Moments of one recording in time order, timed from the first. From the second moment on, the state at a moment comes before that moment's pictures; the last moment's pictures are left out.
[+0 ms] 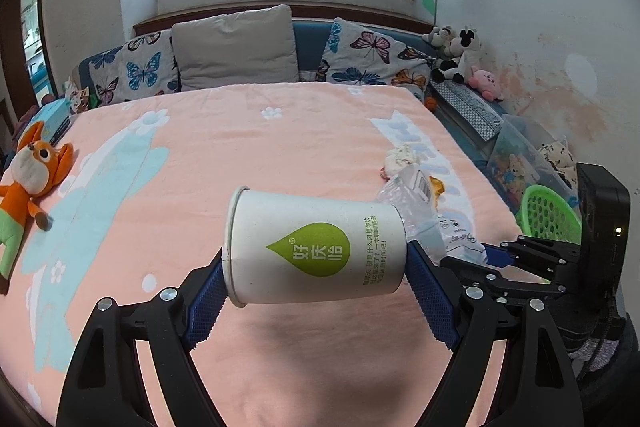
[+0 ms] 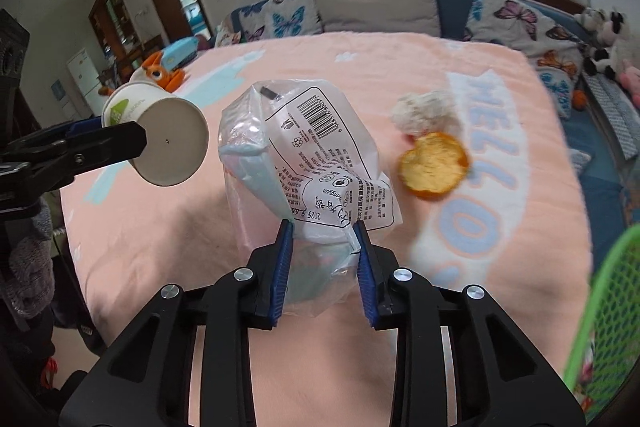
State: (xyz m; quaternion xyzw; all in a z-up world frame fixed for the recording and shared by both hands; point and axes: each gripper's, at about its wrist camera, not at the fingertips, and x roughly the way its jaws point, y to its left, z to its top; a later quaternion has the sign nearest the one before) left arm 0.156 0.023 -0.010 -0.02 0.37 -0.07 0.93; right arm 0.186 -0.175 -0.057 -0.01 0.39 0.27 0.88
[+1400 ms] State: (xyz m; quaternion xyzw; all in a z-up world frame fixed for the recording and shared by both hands) left arm 0.180 -0.241 0.001 0.09 0.38 -0.29 0.87; right arm 0.112 -0.484 -0.075 0.13 0.39 -0.07 0.91
